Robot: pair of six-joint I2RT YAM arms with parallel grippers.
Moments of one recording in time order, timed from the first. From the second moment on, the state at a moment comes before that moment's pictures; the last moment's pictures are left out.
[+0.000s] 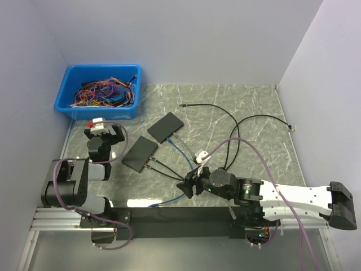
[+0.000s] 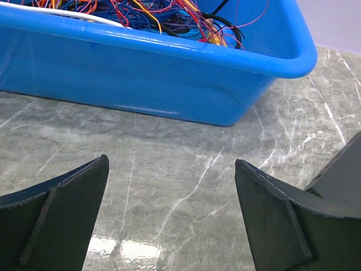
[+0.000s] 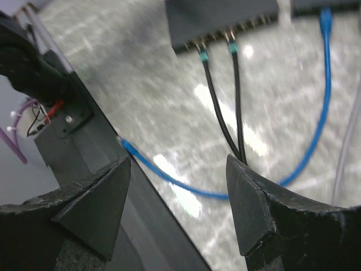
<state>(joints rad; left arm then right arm) 0.03 1.46 0.25 1.14 -0.05 -0.15 1.30 0.87 0.49 0.03 0.28 0.41</state>
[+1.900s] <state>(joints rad) 0.03 1.46 0.25 1.14 -0.05 -0.15 1.30 0.82 0.60 -0.34 0.40 0.67</state>
